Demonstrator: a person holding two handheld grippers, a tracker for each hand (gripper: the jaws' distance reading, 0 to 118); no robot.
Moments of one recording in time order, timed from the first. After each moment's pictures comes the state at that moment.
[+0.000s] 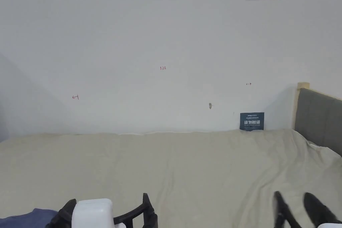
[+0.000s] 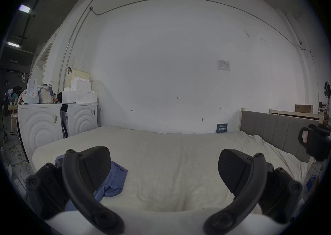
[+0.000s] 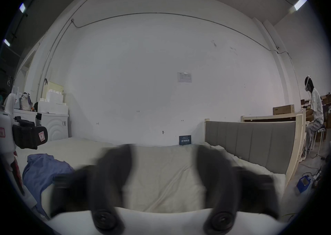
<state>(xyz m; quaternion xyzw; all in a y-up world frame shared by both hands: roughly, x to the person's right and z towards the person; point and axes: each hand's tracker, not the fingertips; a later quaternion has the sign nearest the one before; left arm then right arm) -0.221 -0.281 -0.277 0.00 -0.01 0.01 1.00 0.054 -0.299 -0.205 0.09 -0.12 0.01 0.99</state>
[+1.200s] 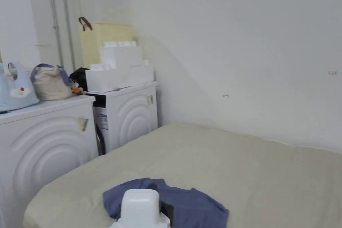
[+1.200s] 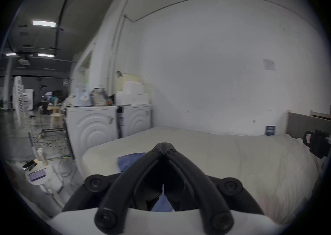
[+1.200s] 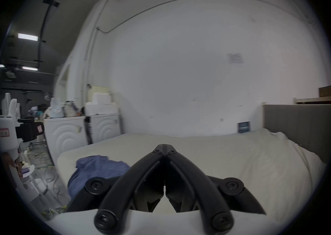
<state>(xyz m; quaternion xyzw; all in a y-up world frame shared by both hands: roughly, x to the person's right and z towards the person) -0.399 -0.260 -0.201 -0.01 0.23 0.01 0.97 -0.075 -0.282 -0.279 0.03 0.15 -0.04 0.99</state>
